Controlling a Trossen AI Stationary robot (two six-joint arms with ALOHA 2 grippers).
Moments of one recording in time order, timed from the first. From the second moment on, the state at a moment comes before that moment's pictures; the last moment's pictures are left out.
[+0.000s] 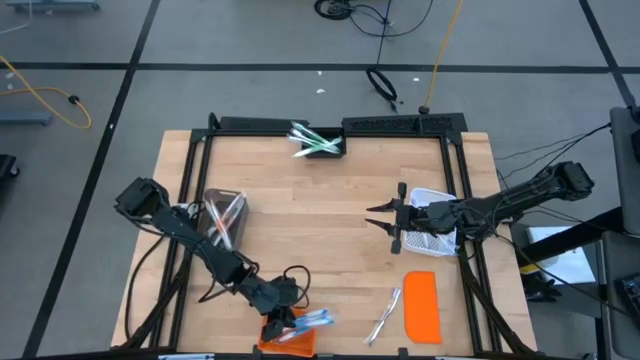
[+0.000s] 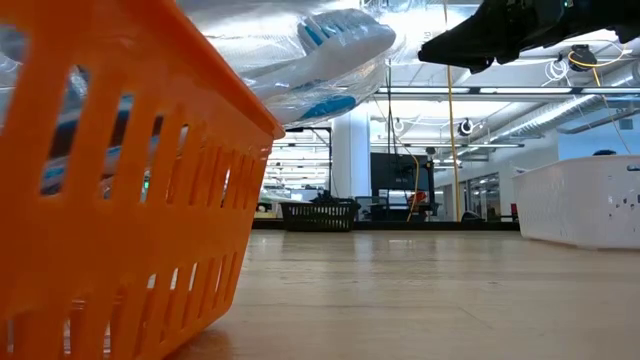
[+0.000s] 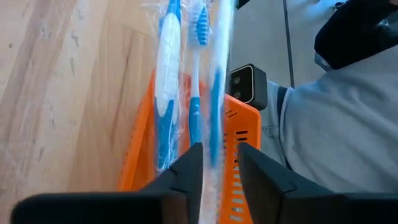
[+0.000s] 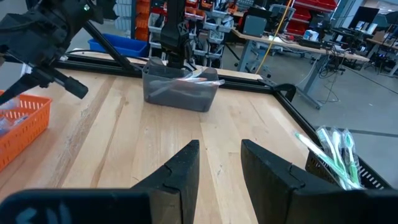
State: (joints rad) left arm -0.61 1.72 0.98 0.08 0.08 -0.88; right arm 0.26 0.99 0.47 0.33 0.41 -0.09
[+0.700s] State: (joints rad) left arm -0.51 1.72 0.98 0.08 0.17 -0.66; right arm 0.28 0.99 0.47 0.04 -0.04 0.06
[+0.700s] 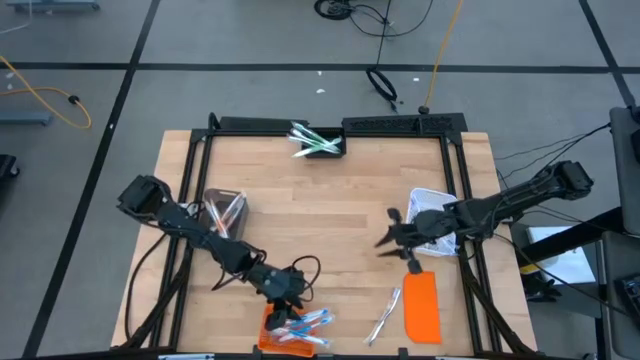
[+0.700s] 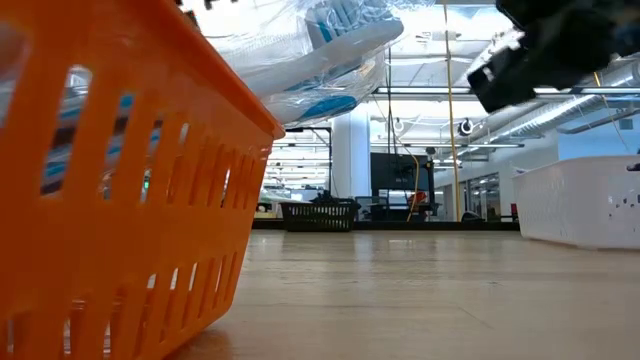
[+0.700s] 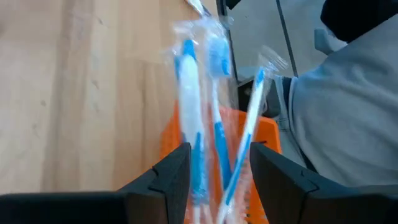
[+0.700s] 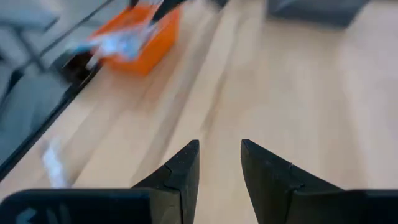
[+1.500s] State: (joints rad) left arm -0.36 1.71 0.98 0.12 0.18 -0.51; right arm 0.66 1.28 0.47 0.10 -0.05 0.20
